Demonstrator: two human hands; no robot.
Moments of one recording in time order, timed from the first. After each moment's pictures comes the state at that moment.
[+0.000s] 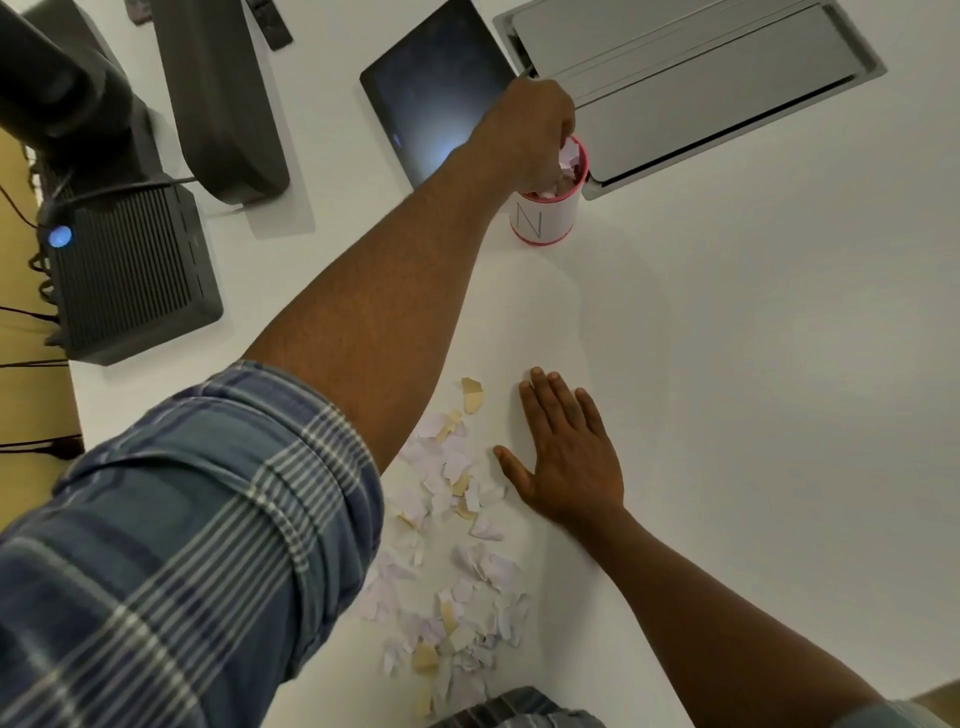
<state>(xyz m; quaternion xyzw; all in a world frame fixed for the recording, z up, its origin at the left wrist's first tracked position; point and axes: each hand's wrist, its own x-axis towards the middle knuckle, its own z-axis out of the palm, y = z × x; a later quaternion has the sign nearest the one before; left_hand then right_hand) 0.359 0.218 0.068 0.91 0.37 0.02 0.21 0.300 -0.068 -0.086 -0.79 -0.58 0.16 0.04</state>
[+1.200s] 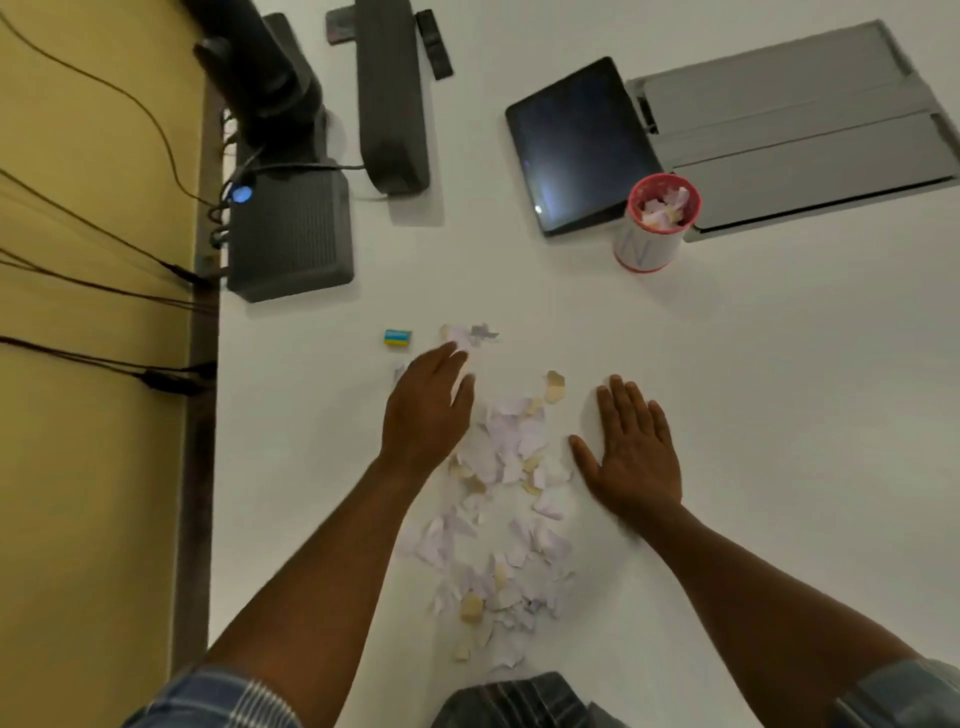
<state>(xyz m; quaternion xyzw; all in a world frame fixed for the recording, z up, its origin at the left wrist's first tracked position) 0.073 0.052 0.007 0.81 0.54 0.18 0.16 0.302 -0.068 -0.077 -0.78 -0.60 0.16 -0.01</state>
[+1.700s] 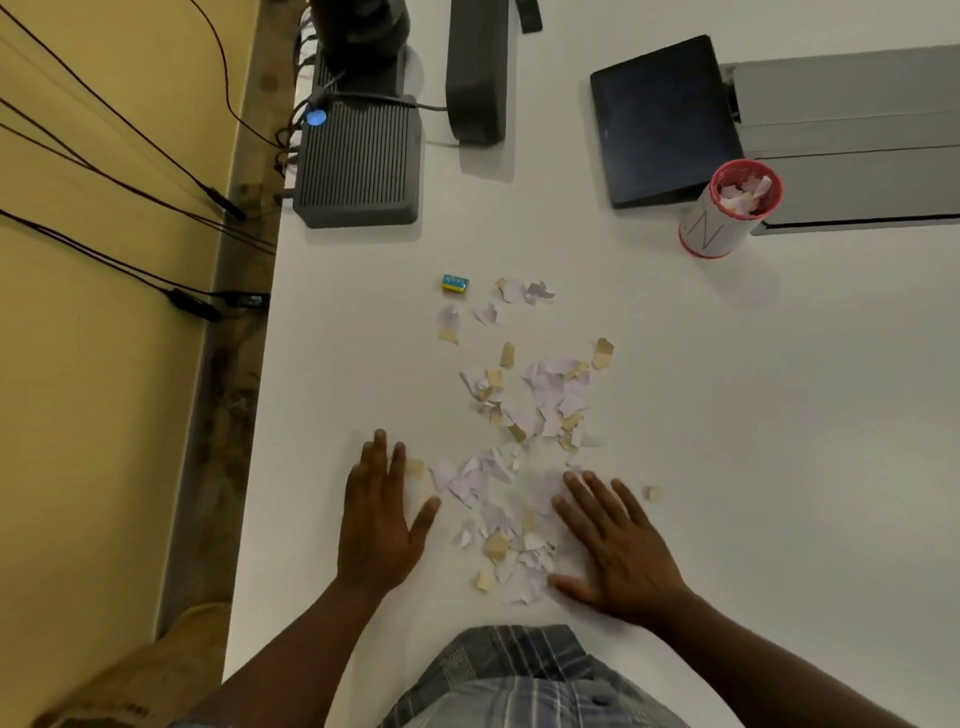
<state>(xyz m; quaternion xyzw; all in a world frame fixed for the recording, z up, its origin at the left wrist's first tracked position) -0.075 -0.117 -0.055 0.75 0.63 0.03 0.16 0.241 -0.182 -0.064 -0.55 -0.81 0.20 -0.02</state>
